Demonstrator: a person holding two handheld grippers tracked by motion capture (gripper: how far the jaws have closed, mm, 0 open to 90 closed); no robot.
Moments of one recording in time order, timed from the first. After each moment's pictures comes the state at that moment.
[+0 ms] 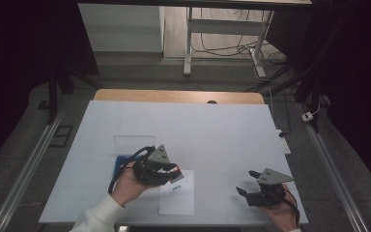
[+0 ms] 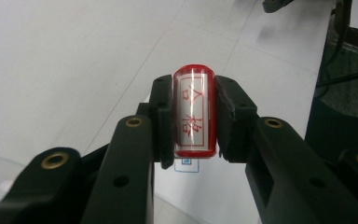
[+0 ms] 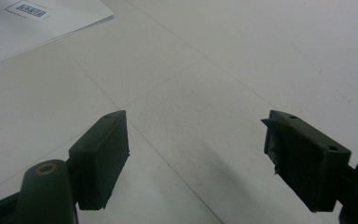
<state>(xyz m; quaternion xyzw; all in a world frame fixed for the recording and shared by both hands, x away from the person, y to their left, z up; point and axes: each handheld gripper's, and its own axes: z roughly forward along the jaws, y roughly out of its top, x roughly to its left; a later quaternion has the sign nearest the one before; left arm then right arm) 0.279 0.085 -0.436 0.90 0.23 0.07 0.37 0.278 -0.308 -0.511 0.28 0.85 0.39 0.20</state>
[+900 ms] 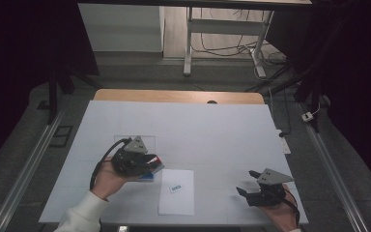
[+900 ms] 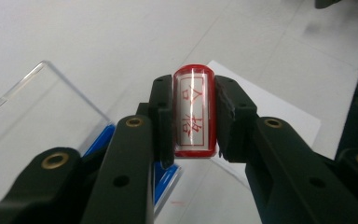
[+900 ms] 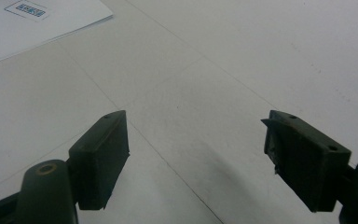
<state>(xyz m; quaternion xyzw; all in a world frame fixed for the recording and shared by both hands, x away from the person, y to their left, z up) 0.288 0.140 -0.433 0.88 0.30 0.10 0.37 0.278 -0.308 -0.511 0.28 0.85 0.39 0.20</state>
